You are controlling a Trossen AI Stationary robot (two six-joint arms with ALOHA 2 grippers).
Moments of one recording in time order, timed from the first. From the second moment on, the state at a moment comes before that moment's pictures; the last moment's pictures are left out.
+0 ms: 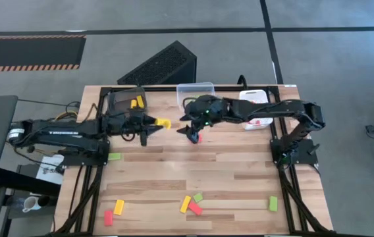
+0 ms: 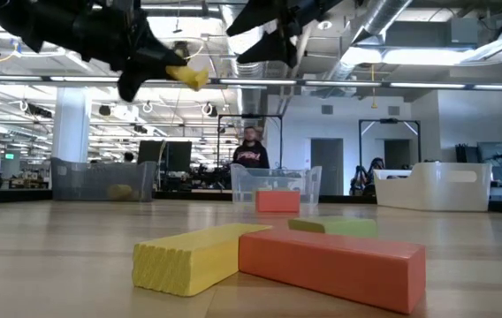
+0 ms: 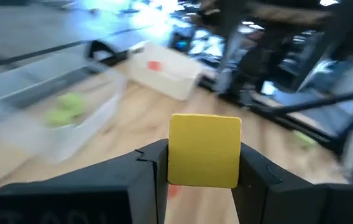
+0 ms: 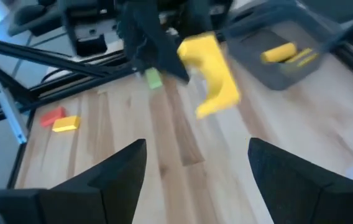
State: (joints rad) left arm 0.20 0.86 0.44 0.19 -0.06 -0.38; right arm -0.12 1.64 1.40 -0.28 -0.08 0.26
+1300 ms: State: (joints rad) left arm 0.95 0.94 0.44 -0.39 -0.32 -0.53; right arm -0.12 1.64 1.40 -0.34 -0.06 0.26
